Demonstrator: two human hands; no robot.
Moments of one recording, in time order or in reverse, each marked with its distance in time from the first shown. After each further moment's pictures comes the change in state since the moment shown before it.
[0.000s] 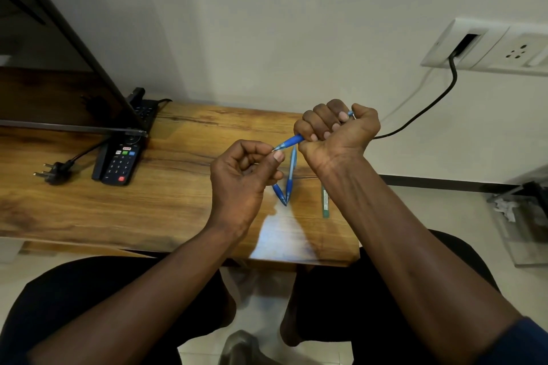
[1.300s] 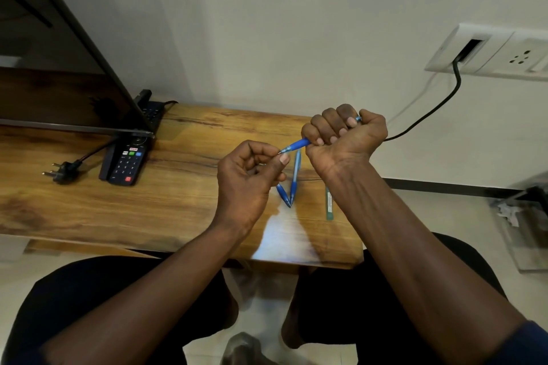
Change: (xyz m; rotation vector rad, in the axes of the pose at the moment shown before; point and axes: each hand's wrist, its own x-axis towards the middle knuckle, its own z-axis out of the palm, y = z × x) left_hand 0.003 0.000 -0.003 0.082 -0.025 0.022; right_hand -0.004 0.001 -0.001 -0.017 -0.001 -0.060
